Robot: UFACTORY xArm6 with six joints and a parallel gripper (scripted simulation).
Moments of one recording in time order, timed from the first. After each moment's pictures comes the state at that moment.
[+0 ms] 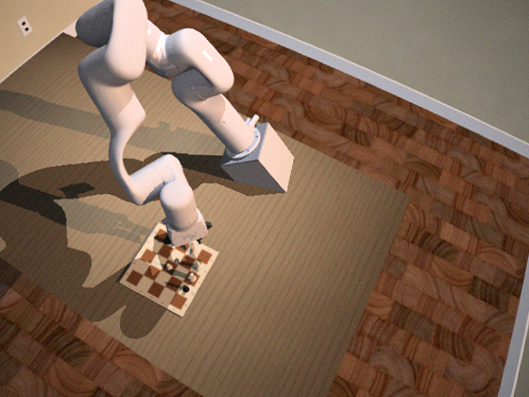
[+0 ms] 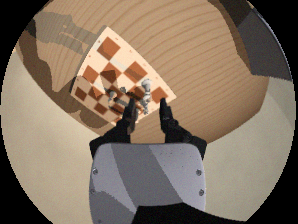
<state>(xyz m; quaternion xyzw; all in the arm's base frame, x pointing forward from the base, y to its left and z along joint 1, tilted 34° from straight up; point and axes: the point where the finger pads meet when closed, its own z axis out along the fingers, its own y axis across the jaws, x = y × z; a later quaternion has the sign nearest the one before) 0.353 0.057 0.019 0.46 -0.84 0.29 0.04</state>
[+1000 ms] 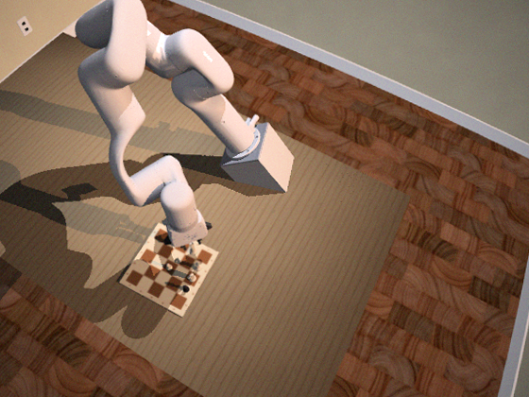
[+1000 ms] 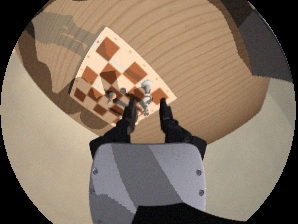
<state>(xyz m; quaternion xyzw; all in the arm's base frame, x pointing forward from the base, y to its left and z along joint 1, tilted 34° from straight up) 0.353 0.055 0.015 0.46 -0.84 0.29 0.04</state>
